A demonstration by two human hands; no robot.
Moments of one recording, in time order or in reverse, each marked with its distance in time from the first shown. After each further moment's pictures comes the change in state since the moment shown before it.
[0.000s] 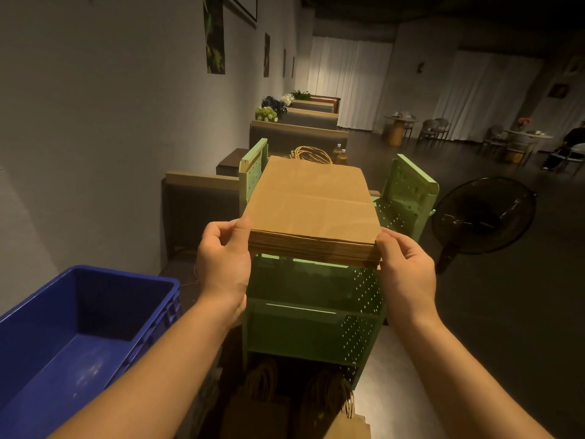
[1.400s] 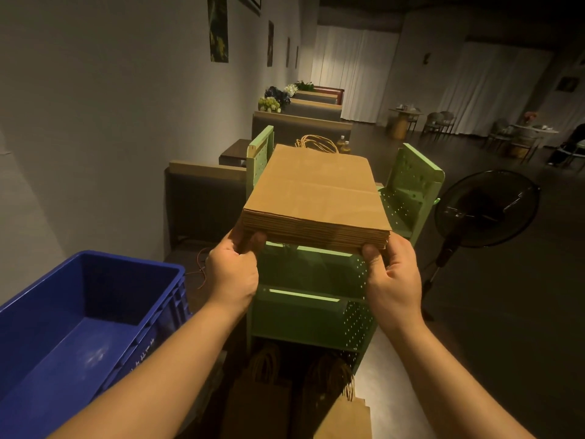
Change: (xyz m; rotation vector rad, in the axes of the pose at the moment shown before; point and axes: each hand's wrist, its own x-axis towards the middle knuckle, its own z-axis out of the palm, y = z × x) left_hand -0.017 -0.026 -0.014 0.122 -0.087 0.061; right_hand -0.023 0.029 0.004 -0.378 -0.074 -0.259
